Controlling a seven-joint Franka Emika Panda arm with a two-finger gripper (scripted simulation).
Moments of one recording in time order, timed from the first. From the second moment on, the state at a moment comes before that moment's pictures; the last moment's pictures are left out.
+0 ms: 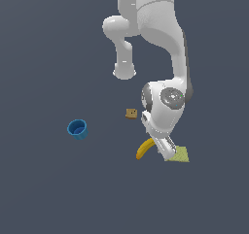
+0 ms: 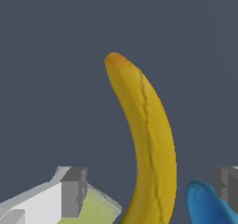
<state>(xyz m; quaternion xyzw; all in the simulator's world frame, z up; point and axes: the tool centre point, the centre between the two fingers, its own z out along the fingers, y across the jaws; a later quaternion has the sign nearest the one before) 0.056 0.134 0.067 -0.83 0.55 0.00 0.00</state>
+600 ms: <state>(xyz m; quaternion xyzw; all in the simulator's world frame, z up) 0.055 0.133 0.022 -0.83 0.55 0.00 0.00</state>
